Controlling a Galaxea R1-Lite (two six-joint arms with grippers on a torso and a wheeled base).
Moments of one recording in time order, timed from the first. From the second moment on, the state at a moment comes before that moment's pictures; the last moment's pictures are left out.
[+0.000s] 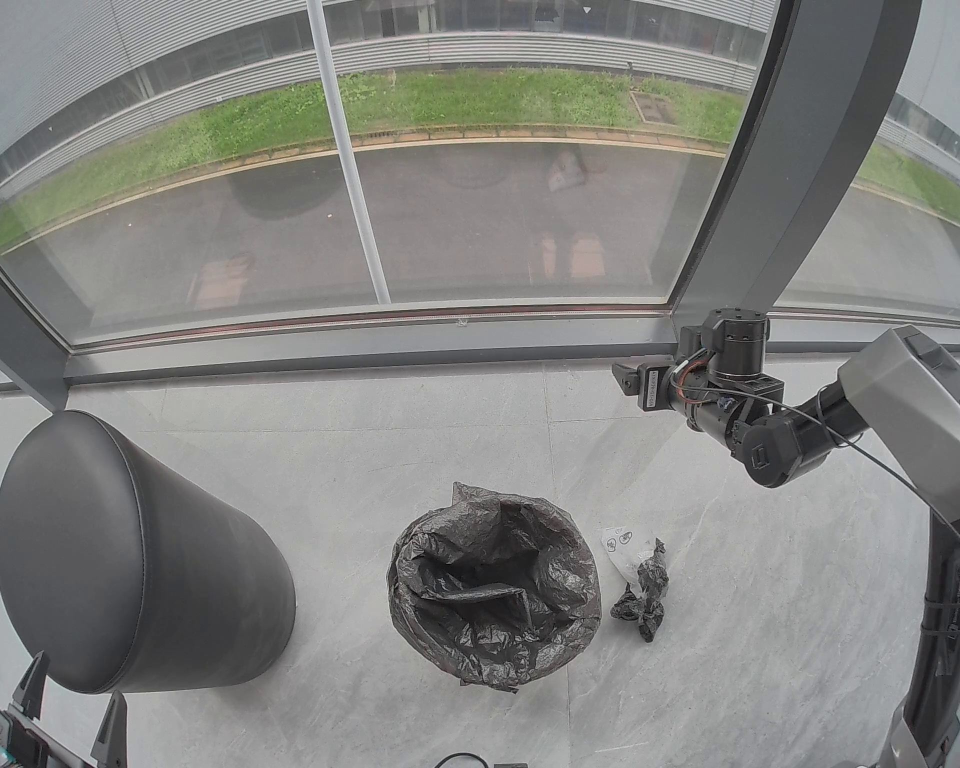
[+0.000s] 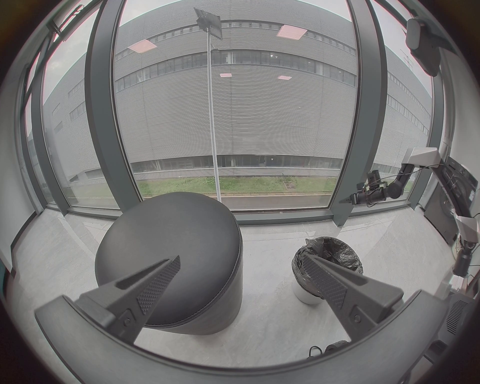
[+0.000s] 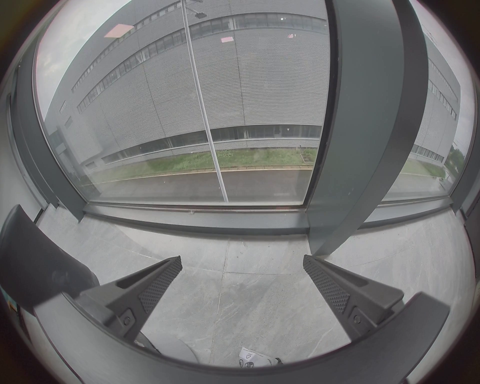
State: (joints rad) left arm 0.00 0.01 -0.02 0.01 0.00 0.00; right arm 0.30 2.24 -1.30 -0.74 -0.14 0.06
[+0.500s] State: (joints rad) left arm 0.00 0.01 -0.02 0.00 0.00 -0.01; right arm 0.31 2.54 -1.85 -0.07 -0.11 0.08
